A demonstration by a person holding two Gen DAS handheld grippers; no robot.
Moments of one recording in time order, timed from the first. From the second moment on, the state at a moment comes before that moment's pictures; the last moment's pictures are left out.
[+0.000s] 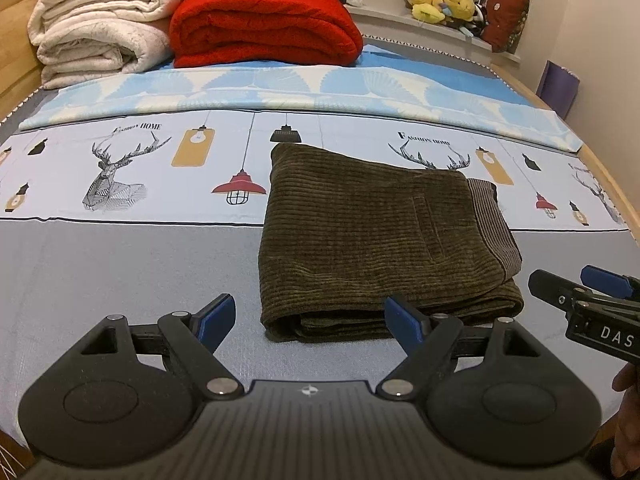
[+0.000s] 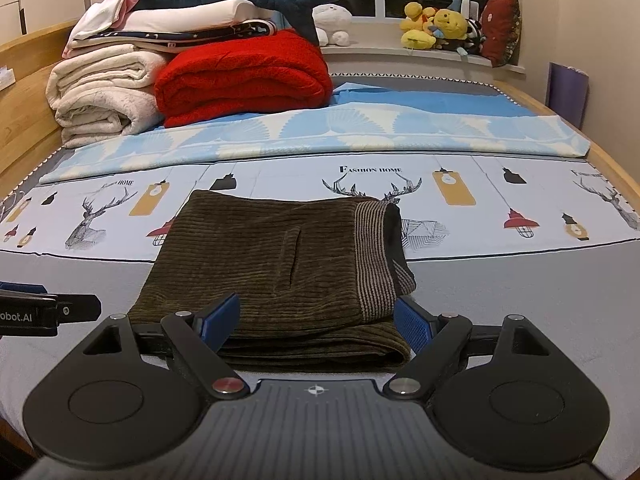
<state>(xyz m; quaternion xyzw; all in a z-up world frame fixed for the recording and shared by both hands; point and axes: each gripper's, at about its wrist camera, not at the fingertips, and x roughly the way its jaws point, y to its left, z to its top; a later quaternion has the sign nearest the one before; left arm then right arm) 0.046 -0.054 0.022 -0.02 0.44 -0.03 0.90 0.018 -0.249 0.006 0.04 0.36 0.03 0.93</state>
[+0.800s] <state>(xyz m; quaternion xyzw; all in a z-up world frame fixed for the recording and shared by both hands) 0.044 -0.060 0.021 -0.01 0.44 -0.04 0.90 0.017 -0.250 0.006 0.05 0.36 0.03 0.93</state>
